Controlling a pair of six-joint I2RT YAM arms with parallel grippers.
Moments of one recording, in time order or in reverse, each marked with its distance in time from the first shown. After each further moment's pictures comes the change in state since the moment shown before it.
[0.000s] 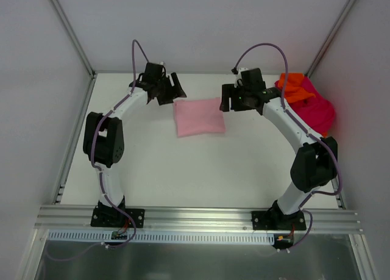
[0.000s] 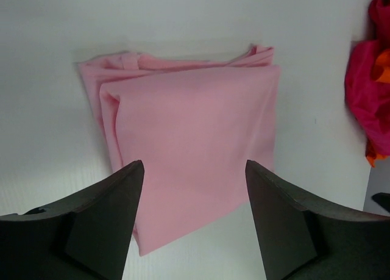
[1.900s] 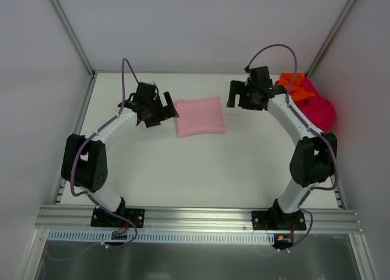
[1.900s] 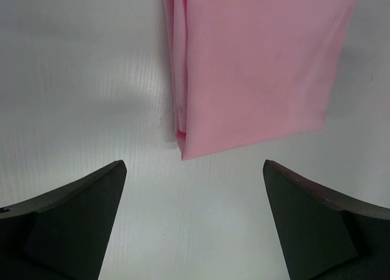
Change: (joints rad) left arm -0.031 -0.353 -0.449 -0.038 -0.123 -0.046; right arm -0.069 0.070 0.049 0.007 0.014 0.084
